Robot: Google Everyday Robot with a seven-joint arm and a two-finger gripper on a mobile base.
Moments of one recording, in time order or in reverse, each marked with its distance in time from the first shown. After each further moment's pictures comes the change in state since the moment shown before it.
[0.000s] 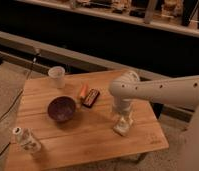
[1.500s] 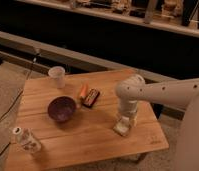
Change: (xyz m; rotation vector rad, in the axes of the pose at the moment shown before) arm -0.001 -0.035 0.024 -0.012 0.018 0.133
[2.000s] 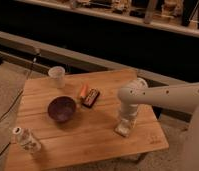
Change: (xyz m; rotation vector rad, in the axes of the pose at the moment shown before) arm 0.004 0.004 0.004 -0.066 -0.013 -0.003
